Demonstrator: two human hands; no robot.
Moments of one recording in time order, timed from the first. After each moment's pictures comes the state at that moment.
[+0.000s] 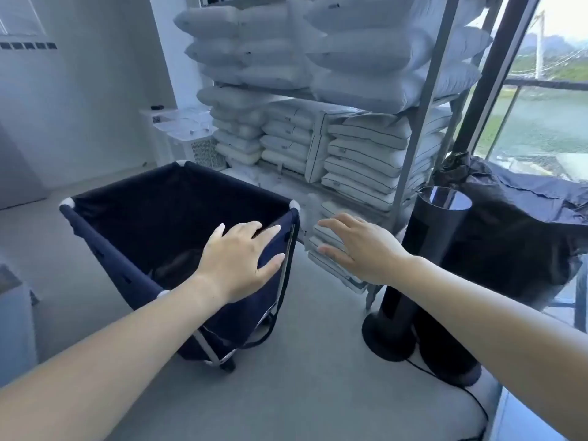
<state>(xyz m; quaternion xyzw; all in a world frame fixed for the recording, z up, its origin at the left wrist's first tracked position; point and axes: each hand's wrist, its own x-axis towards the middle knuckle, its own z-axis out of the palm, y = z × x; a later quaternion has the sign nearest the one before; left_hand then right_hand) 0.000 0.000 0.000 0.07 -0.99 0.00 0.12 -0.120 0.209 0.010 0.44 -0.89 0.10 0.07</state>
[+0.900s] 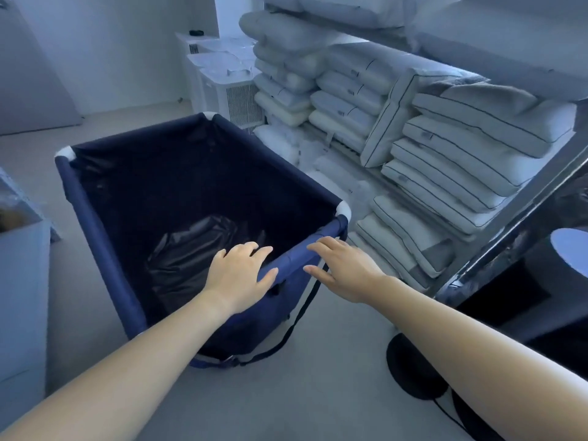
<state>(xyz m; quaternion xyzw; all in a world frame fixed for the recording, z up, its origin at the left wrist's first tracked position) -0.206 -0.179 -0.126 0.20 -0.98 -0.07 0.02 -0.349 -0.009 -0.107 0.51 -0.85 0.09 -0.07</state>
